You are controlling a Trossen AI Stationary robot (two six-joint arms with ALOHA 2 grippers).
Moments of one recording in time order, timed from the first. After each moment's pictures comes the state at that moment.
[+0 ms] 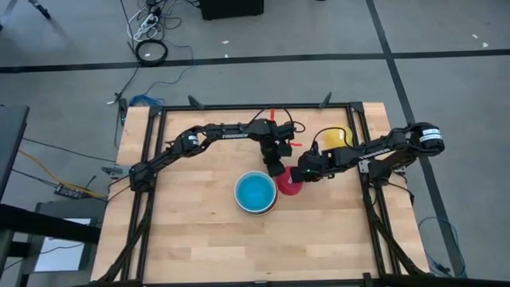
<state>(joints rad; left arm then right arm) 0.26 2.52 2.20 -1.01 0.58 -0.03 -0.02 1.41 0.59 -0.34 0.08 1.38</state>
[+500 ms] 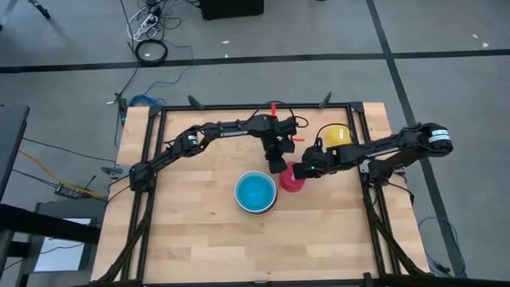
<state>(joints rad) 0.26 2.52 2.30 -1.08 0.57 0.00 -0.02 1.31 0.60 -0.39 0.14 1.33</state>
